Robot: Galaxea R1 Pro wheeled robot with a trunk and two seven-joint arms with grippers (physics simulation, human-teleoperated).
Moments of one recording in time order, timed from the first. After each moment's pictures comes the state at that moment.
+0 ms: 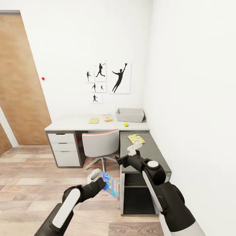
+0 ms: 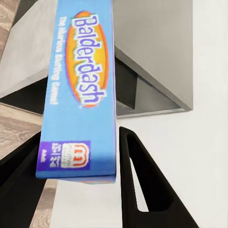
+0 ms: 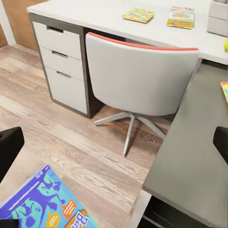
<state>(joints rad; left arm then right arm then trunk) -0.35 0.00 -0.25 -1.21 1.12 0.61 0.26 -0.49 0.09 0.33 -1.52 0.06 0.72 0.23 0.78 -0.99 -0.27</state>
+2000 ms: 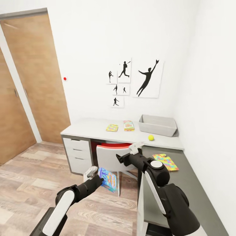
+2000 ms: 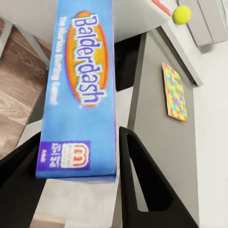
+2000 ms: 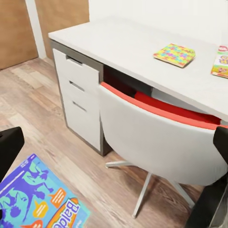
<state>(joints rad) -0.29 0.04 -0.24 -1.39 1.11 0.61 0.26 -0.47 0.09 0.32 -1.61 0.06 0.76 0.23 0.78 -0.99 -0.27</state>
